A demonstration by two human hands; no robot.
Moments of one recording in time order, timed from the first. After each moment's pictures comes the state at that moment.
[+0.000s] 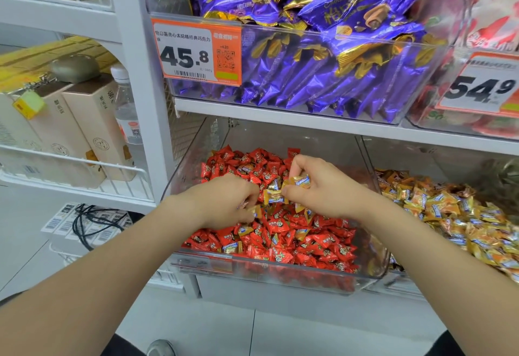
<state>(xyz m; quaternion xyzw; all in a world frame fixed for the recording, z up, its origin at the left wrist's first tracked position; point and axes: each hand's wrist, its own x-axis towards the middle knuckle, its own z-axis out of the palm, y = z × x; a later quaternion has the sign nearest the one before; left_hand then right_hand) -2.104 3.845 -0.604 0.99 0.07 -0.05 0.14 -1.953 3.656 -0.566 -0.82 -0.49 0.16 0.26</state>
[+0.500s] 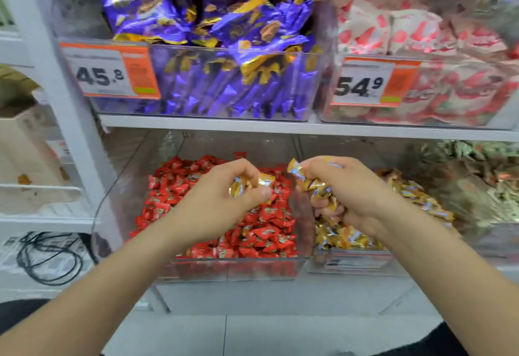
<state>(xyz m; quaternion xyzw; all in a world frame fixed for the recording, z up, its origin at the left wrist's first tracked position) -2.092 3.726 -0.551 0.86 0.08 0.13 0.48 -1.959 3.537 -0.522 -0.73 -0.19 0.28 0.60</state>
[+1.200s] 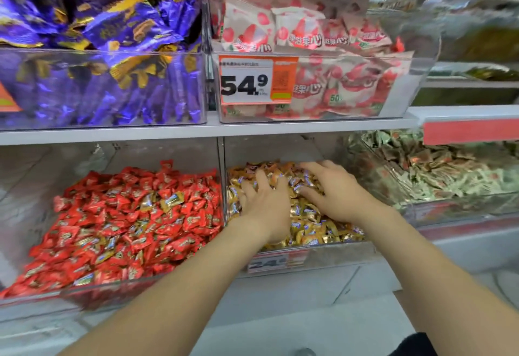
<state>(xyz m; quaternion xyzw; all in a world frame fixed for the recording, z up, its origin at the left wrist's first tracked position) -1.937 3.559 -0.589 0.98 0.13 -0.06 0.16 -1.830 3.415 -0.583 -0.93 -0.34 -0.02 0.13</state>
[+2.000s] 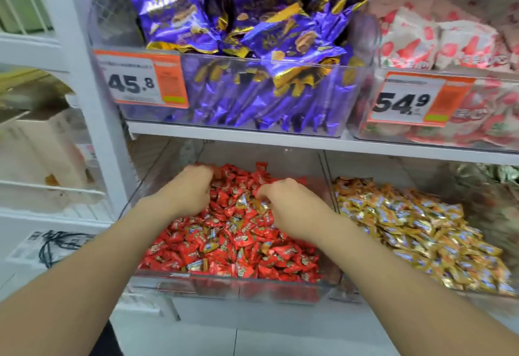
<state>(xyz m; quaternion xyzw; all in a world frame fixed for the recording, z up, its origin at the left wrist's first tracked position) -2.059 3.873 -0.609 0.97 0.22 0.07 0.11 -1.948 3.647 -0.580 -0.85 -0.52 0.02 0.04</state>
